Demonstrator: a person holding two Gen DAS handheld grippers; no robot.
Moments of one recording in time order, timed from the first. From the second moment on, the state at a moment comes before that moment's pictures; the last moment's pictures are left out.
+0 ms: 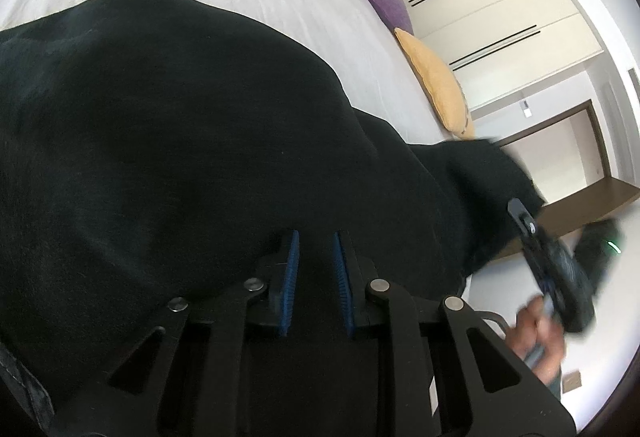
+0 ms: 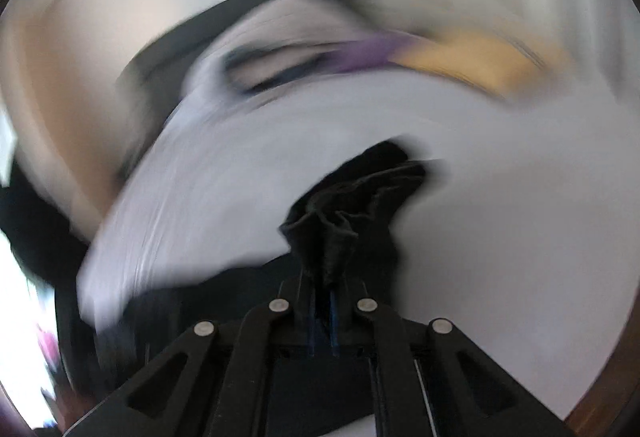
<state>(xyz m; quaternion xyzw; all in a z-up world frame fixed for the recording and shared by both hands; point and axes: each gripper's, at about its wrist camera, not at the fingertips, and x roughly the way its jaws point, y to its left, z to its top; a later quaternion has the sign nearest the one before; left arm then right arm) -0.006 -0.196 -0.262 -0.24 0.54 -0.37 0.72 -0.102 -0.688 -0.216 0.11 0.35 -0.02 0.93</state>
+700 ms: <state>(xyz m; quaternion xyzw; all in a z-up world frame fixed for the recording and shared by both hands) 0.001 -0.177 -0.249 -0.39 0.55 -0.36 0.65 -0.140 -0.511 -0.257 -0.28 0.33 0.02 0.90</state>
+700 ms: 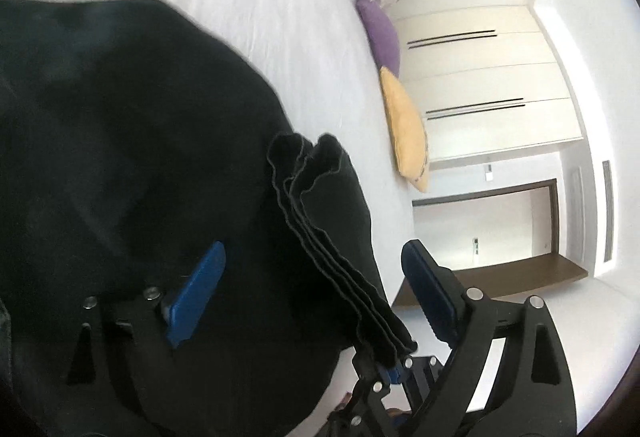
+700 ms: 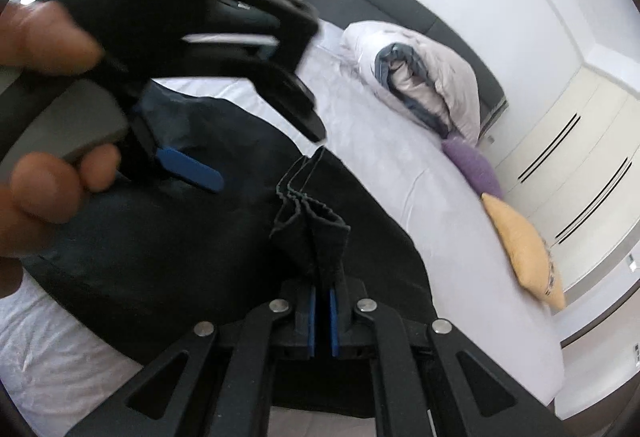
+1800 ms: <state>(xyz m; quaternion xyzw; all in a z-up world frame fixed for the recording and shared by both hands) 0.032 -0.138 -0.222 -0.16 0.59 -0.34 0.71 -0.184 -0.393 -0.264 -0.37 0.30 0.15 0.87</state>
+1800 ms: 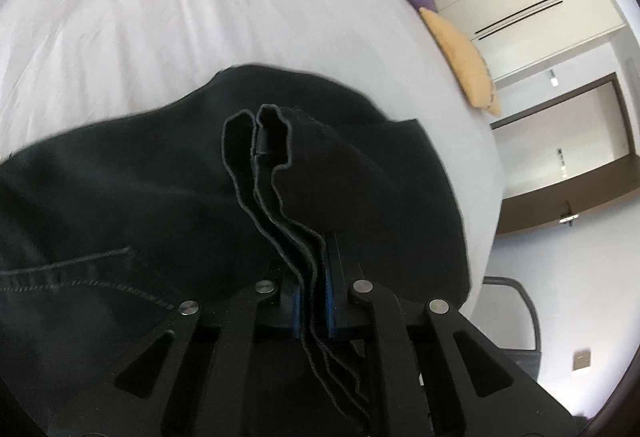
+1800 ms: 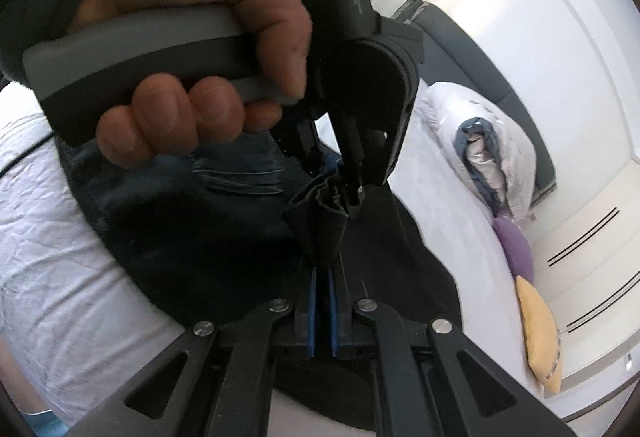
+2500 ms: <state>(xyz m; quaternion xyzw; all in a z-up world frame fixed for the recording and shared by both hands) 0.017 -0.144 -0.242 -0.15 0.59 -0.34 0.72 -0.171 -0.403 -0.281 -0.38 0.33 0.18 0.84</state>
